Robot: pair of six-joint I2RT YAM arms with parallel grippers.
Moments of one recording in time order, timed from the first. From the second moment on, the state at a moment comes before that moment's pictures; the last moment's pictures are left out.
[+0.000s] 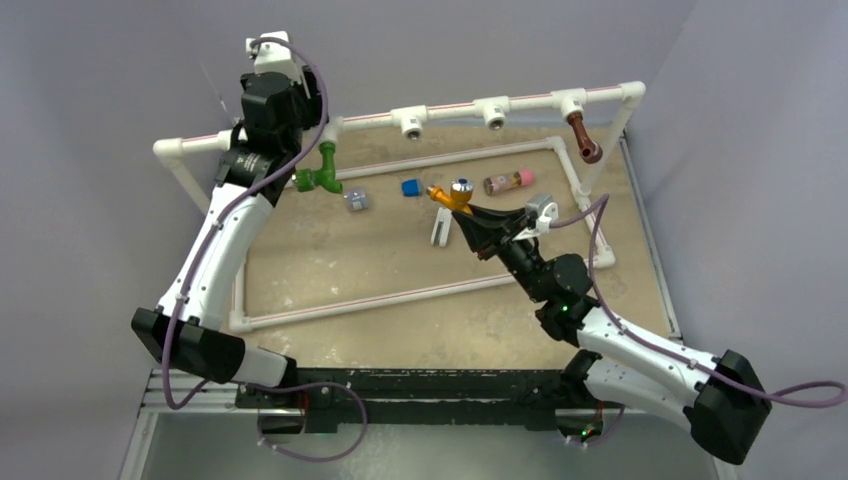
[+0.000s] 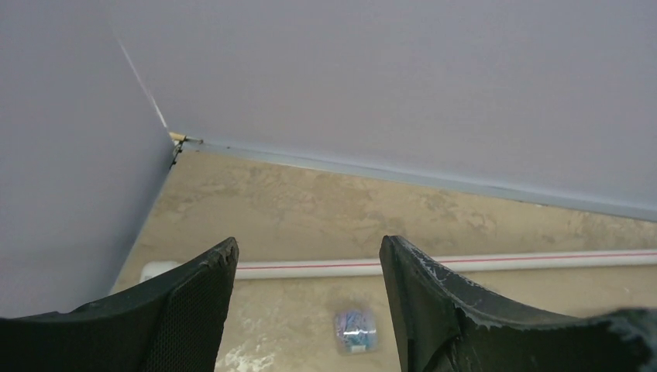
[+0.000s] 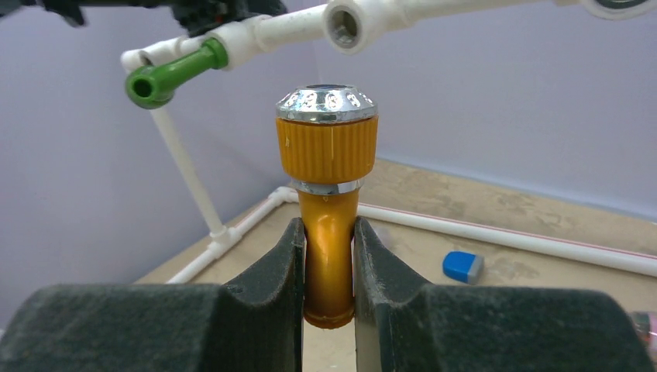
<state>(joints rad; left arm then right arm) -0.30 1.42 1.66 -0.40 -0.43 -0.12 0.77 0.92 0.49 0.78 0.04 0.24</state>
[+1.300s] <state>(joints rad) -0.28 1.48 1.41 0.26 -0.42 -0.02 1.04 1.35 0.70 1.32 0.48 -0.20</state>
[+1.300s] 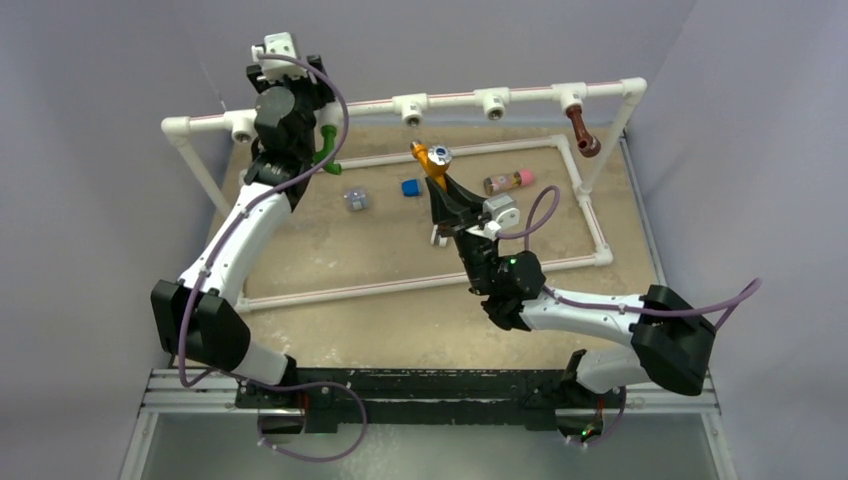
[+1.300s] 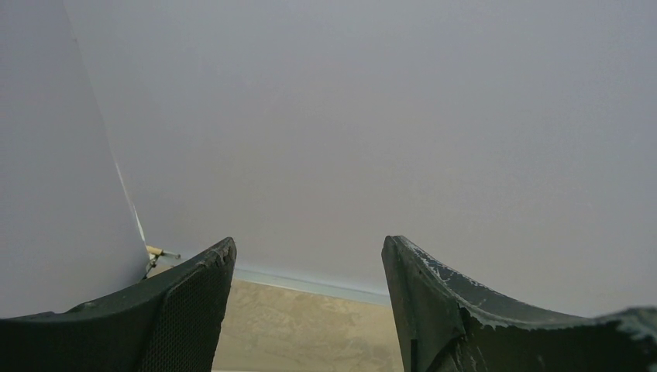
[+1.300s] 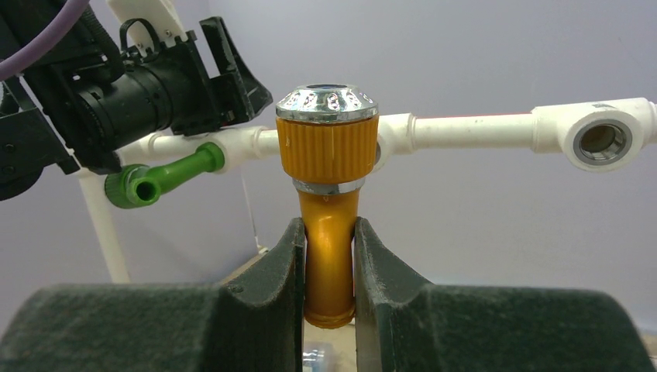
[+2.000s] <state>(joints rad) -0.28 1.59 1.60 0.10 -0.40 0.11 1.05 1.35 0.69 1.35 0.48 -0.20</state>
